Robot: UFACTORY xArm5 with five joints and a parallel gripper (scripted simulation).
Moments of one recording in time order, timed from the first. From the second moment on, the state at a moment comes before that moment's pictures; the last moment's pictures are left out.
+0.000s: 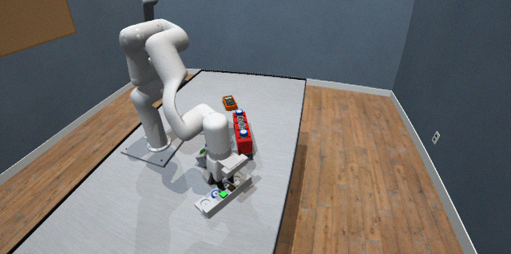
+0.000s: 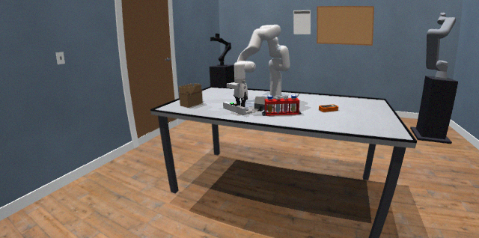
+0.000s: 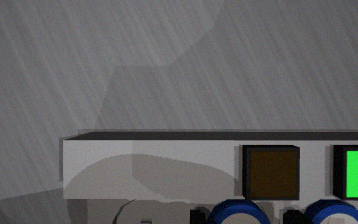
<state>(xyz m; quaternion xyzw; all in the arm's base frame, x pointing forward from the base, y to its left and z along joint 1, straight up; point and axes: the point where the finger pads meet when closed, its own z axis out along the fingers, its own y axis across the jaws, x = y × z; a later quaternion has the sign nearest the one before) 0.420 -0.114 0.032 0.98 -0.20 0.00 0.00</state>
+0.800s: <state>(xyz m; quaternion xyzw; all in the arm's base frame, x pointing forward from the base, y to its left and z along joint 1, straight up) 0.418 -0.114 0.022 0.98 -0.20 0.00 0.00</state>
